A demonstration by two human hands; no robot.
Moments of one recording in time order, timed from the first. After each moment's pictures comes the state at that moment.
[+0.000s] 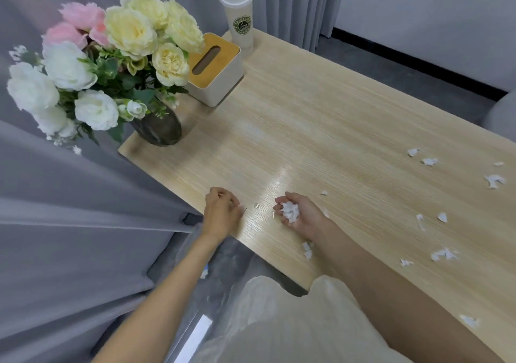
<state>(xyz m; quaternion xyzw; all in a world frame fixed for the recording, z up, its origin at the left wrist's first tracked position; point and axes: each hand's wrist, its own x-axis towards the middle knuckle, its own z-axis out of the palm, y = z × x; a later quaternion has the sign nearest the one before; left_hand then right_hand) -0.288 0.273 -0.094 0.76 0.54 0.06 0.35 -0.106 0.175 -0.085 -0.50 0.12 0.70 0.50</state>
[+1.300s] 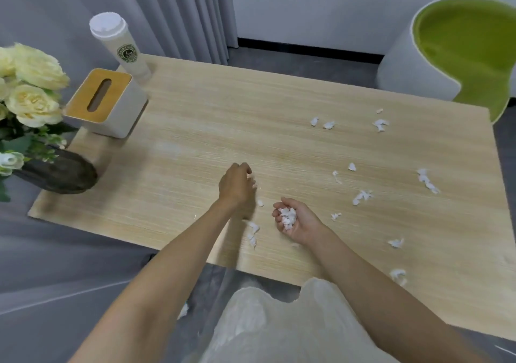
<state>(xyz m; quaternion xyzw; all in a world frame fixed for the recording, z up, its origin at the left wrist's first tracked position) -0.102 0.213 -0.071 0.89 0.35 -0.06 0.27 -0.056 0.041 -0.075 -0.47 0.24 0.58 0.62</state>
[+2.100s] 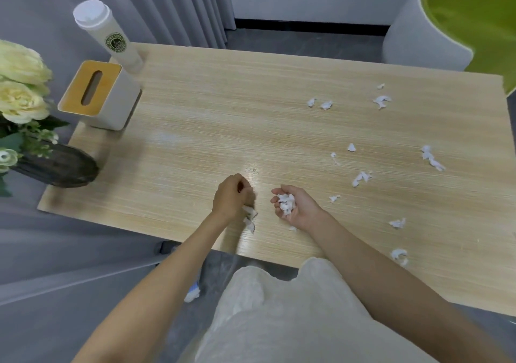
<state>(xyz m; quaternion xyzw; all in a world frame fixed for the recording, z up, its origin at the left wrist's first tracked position) -0.152 0.179 -0.073 0.83 0.37 -0.02 0.42 -0.055 0.032 -0.085 -0.46 0.26 0.57 0.63</state>
